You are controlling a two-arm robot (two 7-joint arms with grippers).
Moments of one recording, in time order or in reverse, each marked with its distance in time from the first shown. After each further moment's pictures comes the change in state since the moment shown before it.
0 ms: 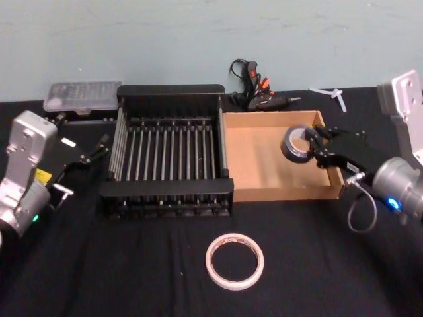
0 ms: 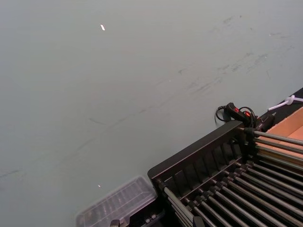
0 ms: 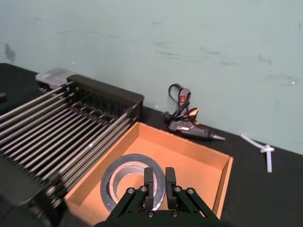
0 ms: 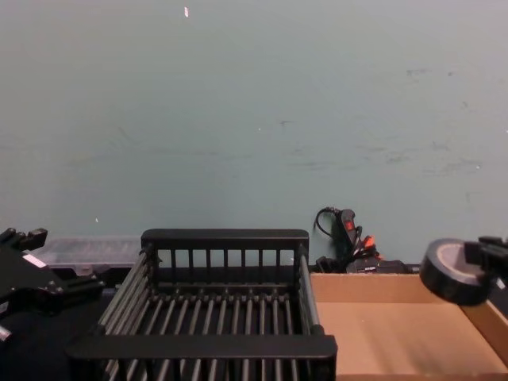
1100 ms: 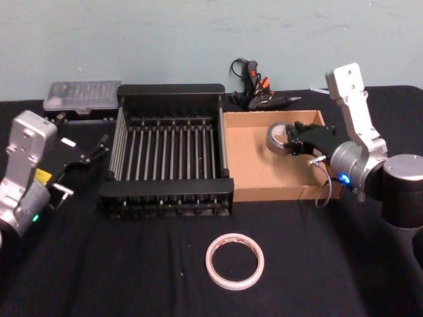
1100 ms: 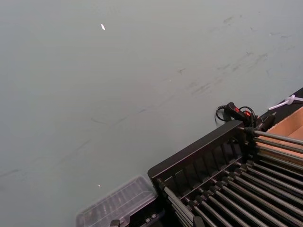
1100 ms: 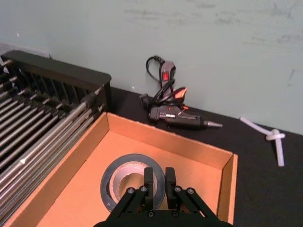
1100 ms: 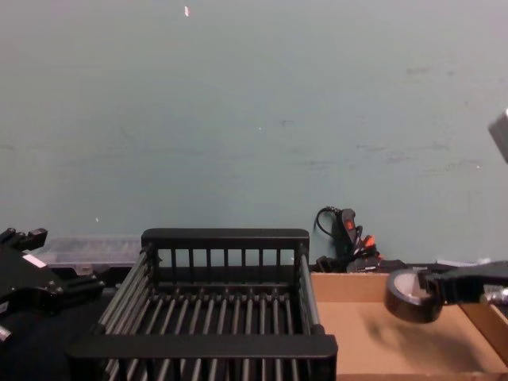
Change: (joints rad) left arm 0.000 0.000 0.000 0.000 0.000 0.000 0.000; right arm 0.269 -0.195 -0.062 0.410 -0.146 0.020 -0.042
